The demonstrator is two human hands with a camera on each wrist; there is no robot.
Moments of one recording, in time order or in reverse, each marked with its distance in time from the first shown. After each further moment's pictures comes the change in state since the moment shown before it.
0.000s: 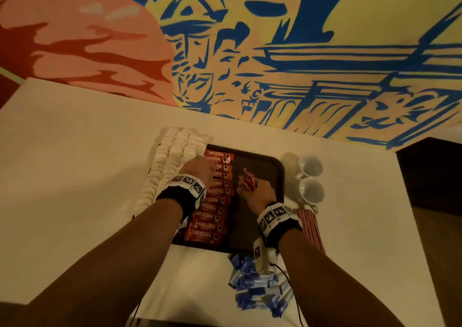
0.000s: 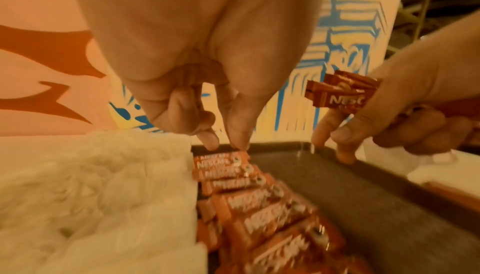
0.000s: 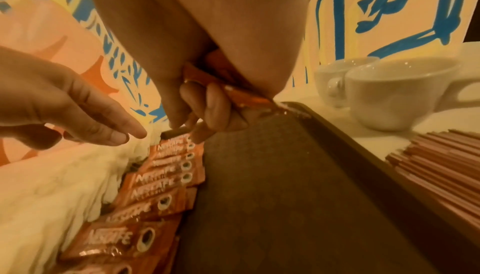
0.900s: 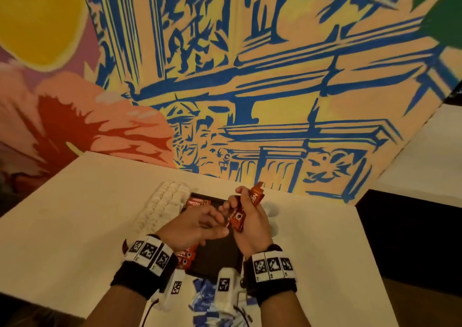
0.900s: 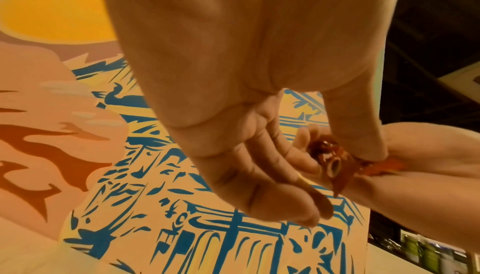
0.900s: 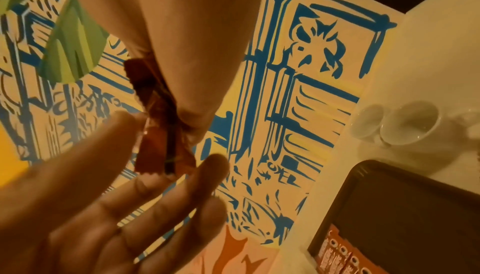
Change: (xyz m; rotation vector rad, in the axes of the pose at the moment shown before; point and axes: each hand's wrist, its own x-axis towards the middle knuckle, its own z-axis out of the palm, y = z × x) left_hand -0.238 0.151 -0.036 -0.758 -0.045 0.279; right_hand -0.200 -0.015 -0.132 1.354 -0.348 -0.420
